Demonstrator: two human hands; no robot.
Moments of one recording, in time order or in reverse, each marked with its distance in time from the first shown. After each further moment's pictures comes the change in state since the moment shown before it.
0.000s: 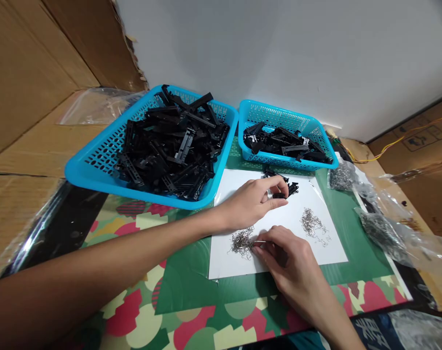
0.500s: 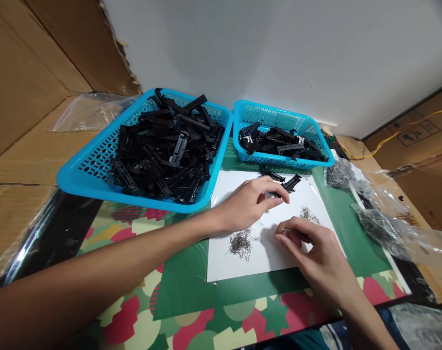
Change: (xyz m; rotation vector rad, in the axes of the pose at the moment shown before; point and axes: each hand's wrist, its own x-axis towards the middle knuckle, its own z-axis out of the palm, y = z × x) left_hand 0.001 0.004 0.000 0.051 0.018 0.064; right_hand 0.001 0.011 -0.038 0.124 0.135 0.062
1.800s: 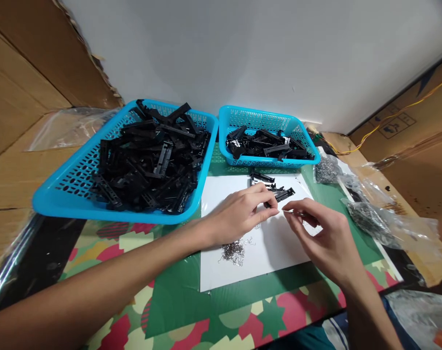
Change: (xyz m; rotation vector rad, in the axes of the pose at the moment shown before) left_hand -0.002 0.003 -0.003 0.244 -0.117 0.093; right_hand 0.015 0.001 -0.021 -0.243 0.190 -0.186
